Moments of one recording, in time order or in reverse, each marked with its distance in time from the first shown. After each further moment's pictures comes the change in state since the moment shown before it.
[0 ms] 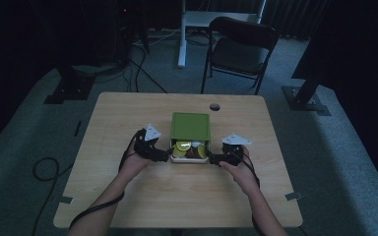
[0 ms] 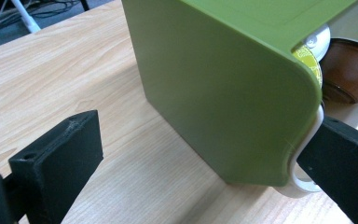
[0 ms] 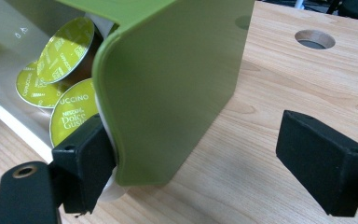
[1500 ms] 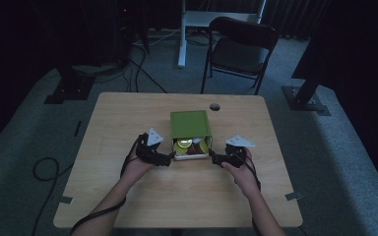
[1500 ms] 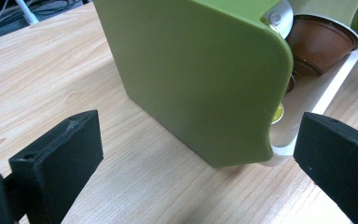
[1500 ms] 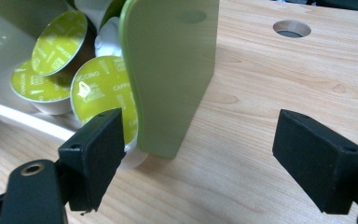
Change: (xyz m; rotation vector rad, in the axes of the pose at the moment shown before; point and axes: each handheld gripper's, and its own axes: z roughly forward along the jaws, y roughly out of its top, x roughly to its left) left arm -0.015 -0.005 -0.003 0.007 0.014 -0.007; right arm -0.003 -0.009 -0.007 -0.010 -0.050 0.061
